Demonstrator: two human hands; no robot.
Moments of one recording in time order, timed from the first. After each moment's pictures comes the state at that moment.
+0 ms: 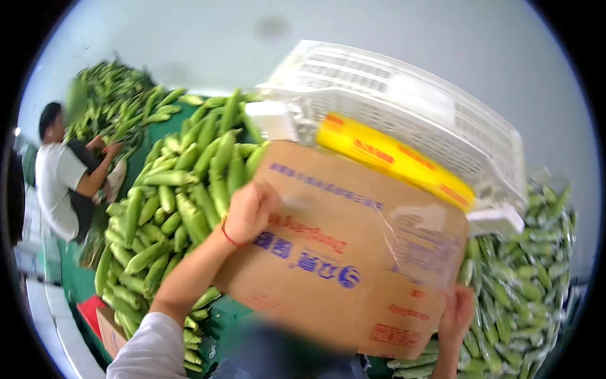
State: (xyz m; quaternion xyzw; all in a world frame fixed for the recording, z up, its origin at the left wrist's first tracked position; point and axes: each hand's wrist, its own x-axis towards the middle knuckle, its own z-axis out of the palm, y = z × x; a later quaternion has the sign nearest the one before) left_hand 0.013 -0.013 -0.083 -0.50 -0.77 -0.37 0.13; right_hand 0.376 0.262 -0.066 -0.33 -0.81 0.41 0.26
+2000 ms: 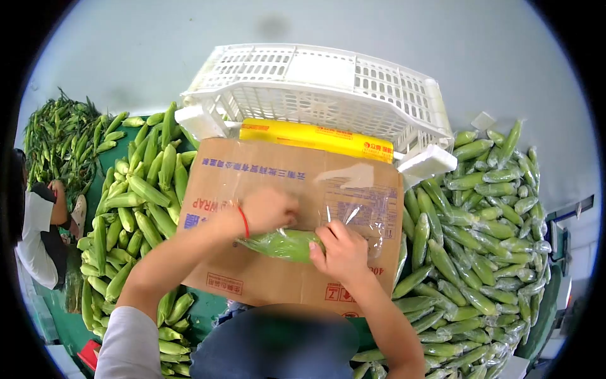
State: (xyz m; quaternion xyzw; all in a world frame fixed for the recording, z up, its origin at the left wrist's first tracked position) left_hand 0.072 0.103 -0.083 -0.68 -0.71 -0.13 -0.16; right_hand 0.284 0.204 -0.081 -0.11 -0.95 0.18 0.23
